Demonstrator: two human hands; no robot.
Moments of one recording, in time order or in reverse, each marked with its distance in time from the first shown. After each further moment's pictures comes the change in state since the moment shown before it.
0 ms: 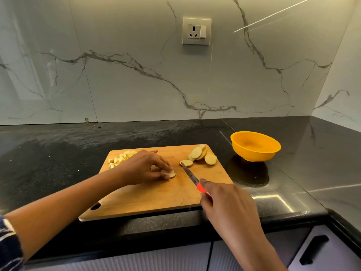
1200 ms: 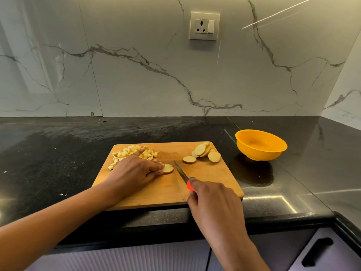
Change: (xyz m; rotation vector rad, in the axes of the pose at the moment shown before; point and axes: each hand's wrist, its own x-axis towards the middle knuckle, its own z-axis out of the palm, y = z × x) left_hand -0.037 0.028 0.006 0.334 0.108 -0.210; right_hand 0.001 -0.023 0.010 0.011 -0.042 -0.034
